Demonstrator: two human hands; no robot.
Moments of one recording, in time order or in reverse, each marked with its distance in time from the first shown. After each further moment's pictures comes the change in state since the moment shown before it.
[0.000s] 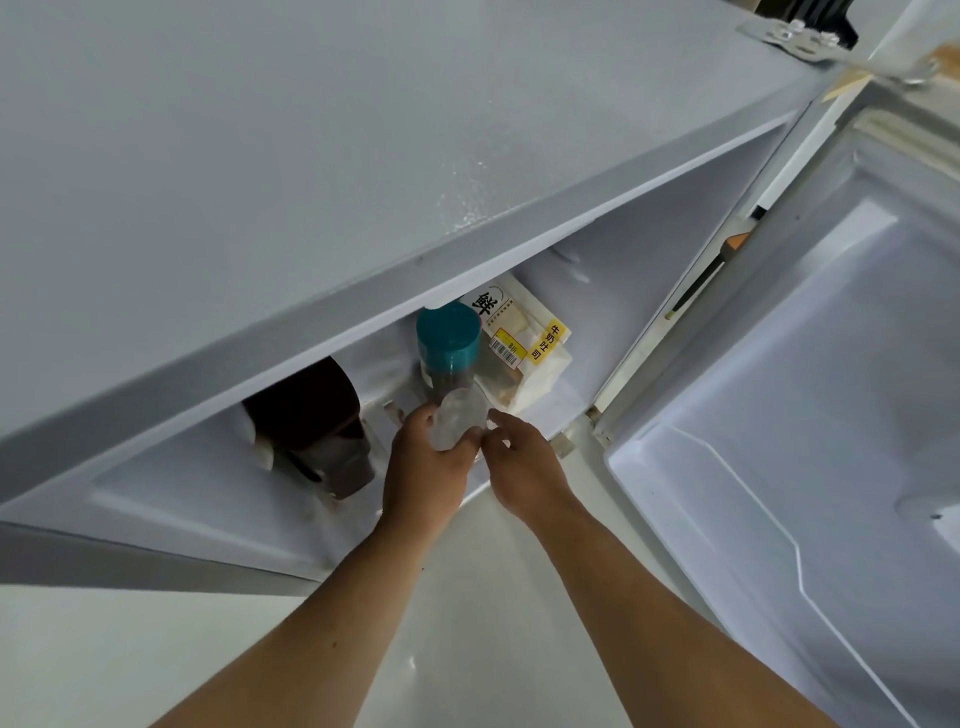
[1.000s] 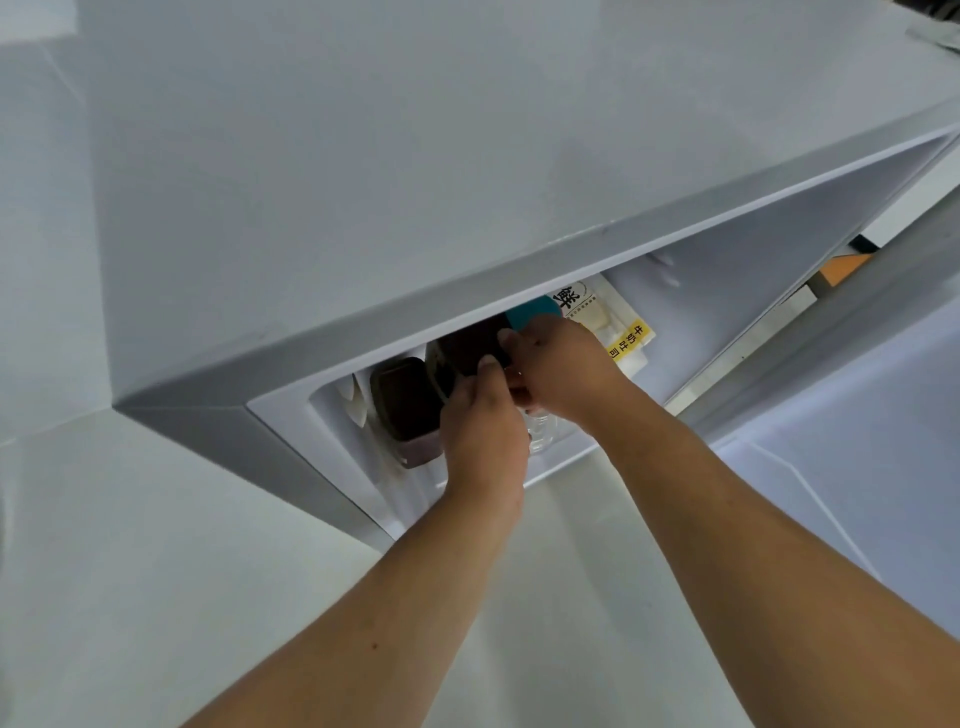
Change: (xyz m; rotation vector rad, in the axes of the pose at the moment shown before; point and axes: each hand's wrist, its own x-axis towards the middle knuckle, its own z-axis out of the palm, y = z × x) left_hand -0.047 0.088 -0.044 -0.687 0.222 -0.286; right_hand -0.004 -0.127 -0.018 -0.261 -0.087 -0.296
